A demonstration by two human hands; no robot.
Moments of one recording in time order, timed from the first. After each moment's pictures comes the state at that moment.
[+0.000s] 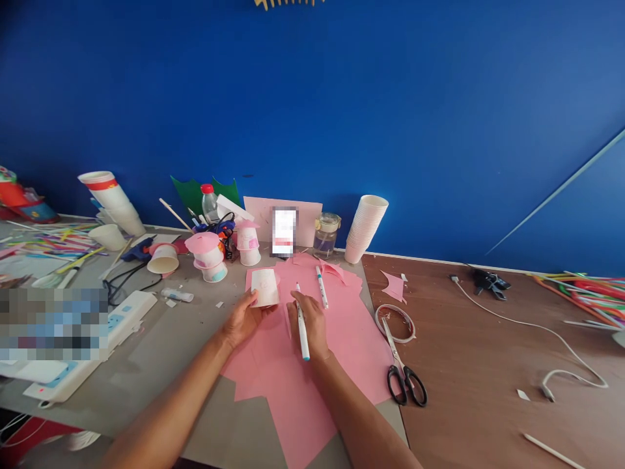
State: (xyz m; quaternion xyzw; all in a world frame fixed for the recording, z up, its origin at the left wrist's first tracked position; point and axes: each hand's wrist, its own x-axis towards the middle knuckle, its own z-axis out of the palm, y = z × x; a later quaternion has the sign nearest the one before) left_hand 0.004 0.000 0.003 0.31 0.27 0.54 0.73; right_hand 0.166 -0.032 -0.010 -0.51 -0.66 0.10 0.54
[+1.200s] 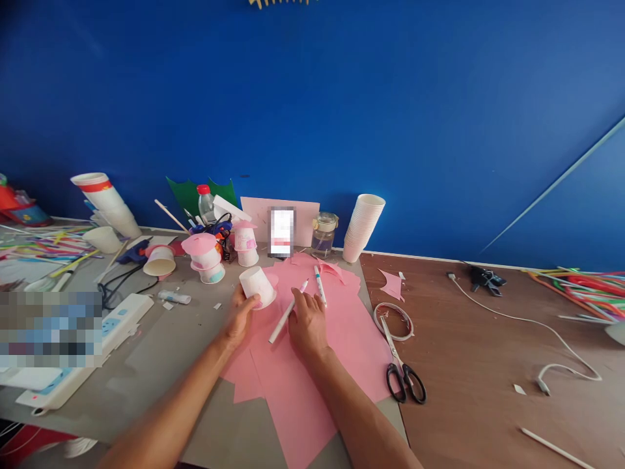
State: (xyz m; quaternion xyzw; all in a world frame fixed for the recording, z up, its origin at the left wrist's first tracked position) left_hand 0.005 0.006 -0.010 0.43 0.38 0.62 0.54; right_hand 0.170 -0.024 -0.024 -0.56 -0.72 -0.03 0.41
